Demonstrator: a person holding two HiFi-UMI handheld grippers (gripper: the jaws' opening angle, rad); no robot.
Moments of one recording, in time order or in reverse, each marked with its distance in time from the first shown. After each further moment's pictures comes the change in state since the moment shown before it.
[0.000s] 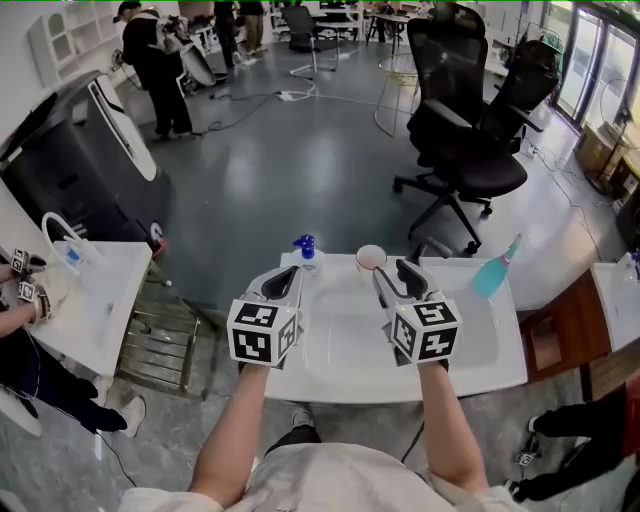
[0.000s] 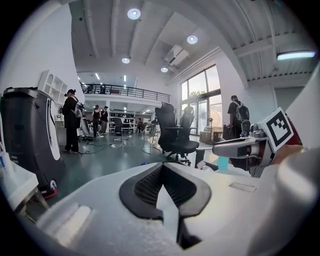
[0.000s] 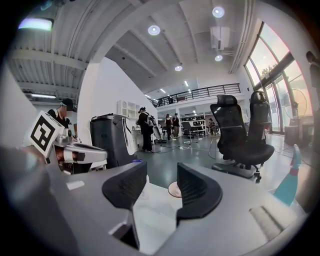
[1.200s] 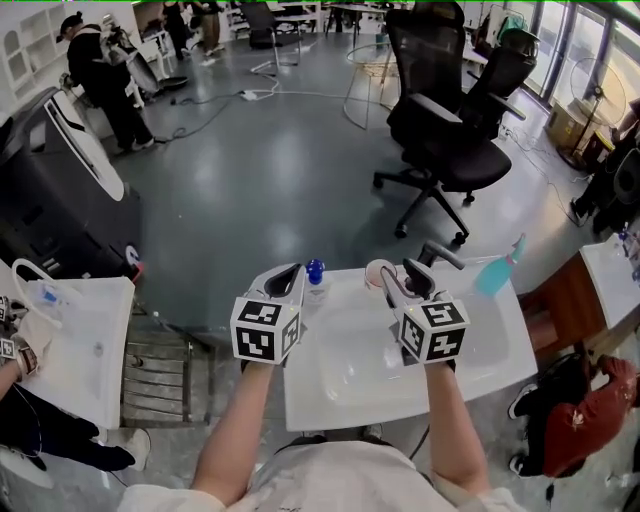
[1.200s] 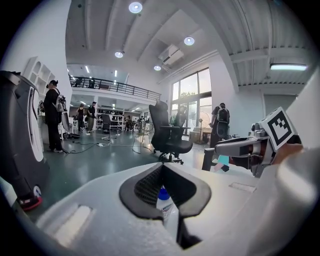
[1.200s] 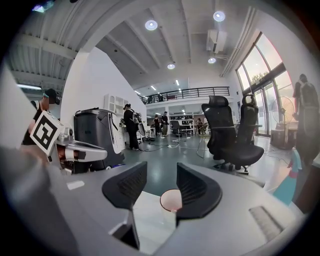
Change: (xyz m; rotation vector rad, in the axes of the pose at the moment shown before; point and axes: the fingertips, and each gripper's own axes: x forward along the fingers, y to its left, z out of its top) left arm 0.070 0.055 0.009 0.009 0.012 -0.157; right arm 0.057 -0.015 0.007 0.002 0.026 -0.159
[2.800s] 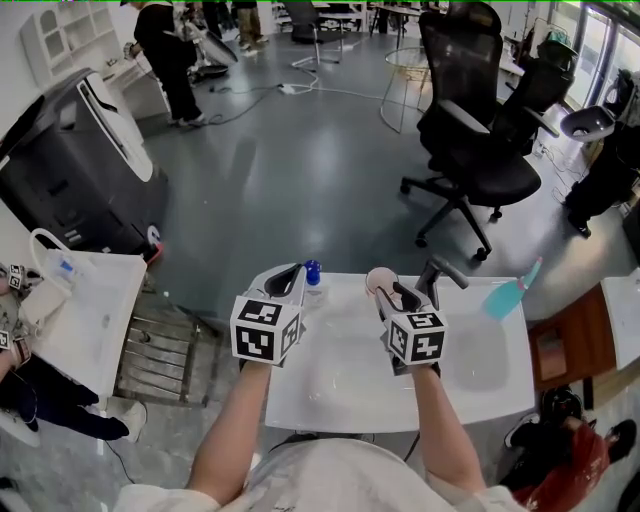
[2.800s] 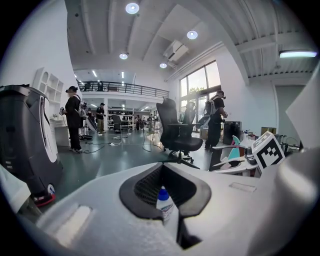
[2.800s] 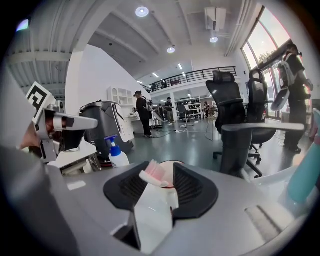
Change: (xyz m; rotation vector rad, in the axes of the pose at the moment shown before) left arm 0.005 -0.008 0.000 0.004 0.030 0.141; right arm 0.042 -0.022 -0.085 0.064 0.163 0.126
